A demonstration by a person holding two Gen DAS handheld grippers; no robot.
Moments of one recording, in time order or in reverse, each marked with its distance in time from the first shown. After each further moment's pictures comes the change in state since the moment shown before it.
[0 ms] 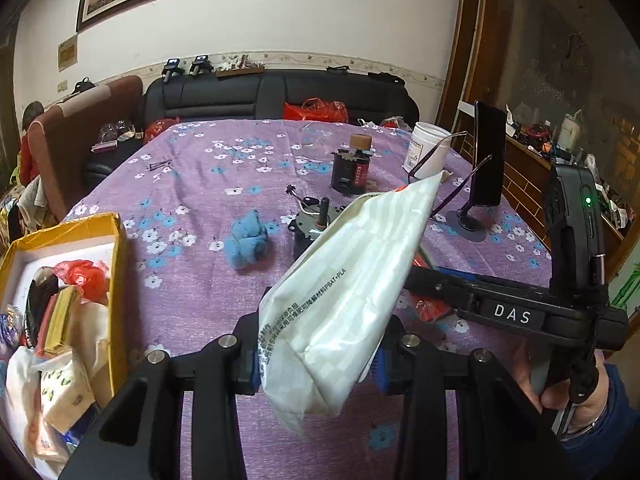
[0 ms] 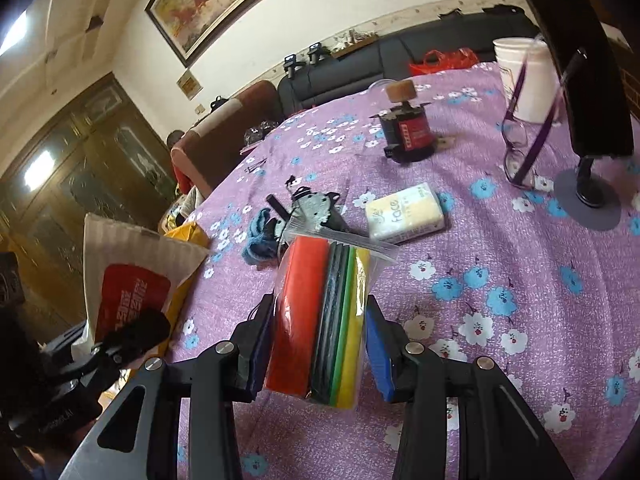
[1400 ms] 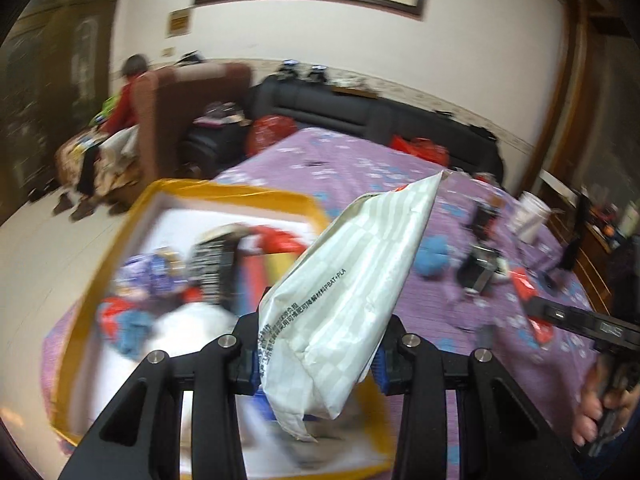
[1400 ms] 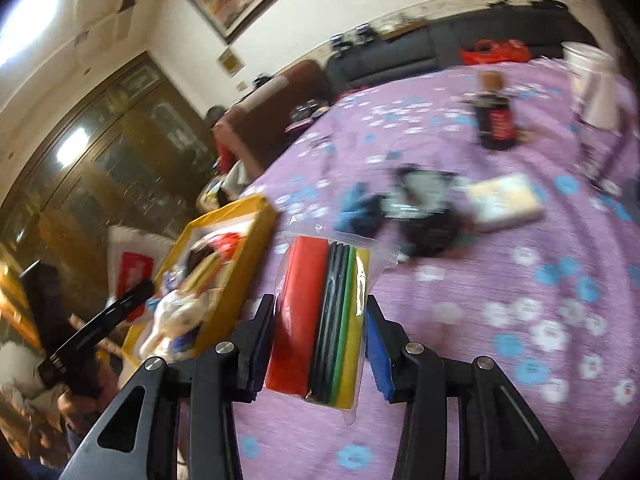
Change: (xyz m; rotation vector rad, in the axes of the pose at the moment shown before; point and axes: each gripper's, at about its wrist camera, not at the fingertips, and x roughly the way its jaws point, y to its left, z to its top) left arm -0.084 0.180 -0.039 -0.295 -0.089 0.235; right arm 0.028 0.098 -0.004 -0.122 0.109 0.169
